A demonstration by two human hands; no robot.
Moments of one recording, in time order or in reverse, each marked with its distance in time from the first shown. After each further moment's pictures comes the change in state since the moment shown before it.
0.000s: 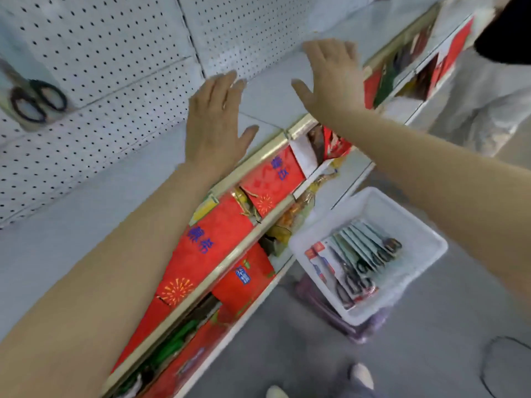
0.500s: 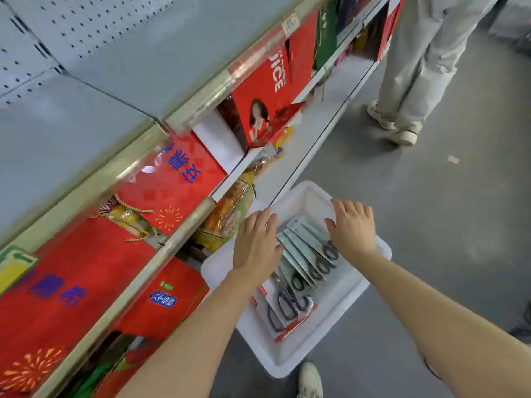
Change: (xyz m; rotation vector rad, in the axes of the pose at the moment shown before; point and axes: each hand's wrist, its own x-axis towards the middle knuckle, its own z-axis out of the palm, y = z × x) left_hand -0.082 0.244 0.296 -0.237 -0.610 -0.012; right_hand -0.277 0.256 0.186 -0.099 -0.590 0.423
